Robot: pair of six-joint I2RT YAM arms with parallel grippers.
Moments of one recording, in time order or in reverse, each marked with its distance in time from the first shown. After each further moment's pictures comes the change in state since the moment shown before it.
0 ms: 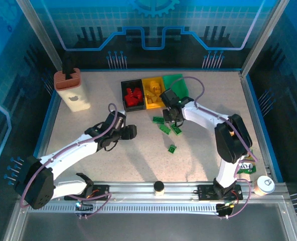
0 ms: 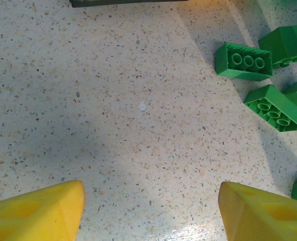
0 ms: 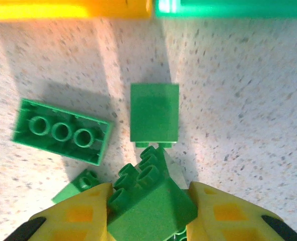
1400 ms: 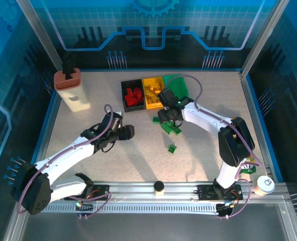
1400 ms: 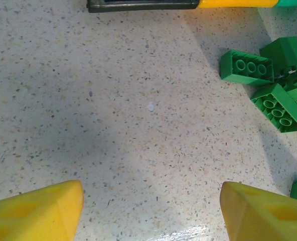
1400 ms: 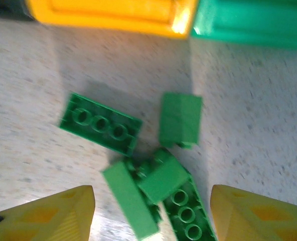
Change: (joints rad) left arm 0.018 -0.058 -0.025 -0.014 0.001 -0.001; right arm 0.039 -0.038 -0.015 -0.006 0.002 -0.061
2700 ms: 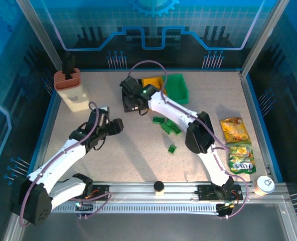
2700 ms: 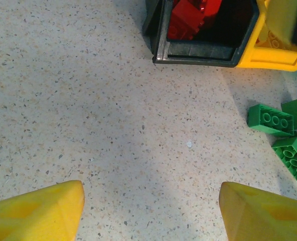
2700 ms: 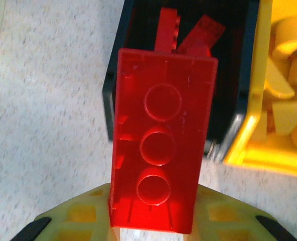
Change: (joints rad) left arm 0.180 -0.120 -0.014 -0.033 0.000 0.016; right arm 0.189 0.520 0.895 -0.188 0.024 0.073
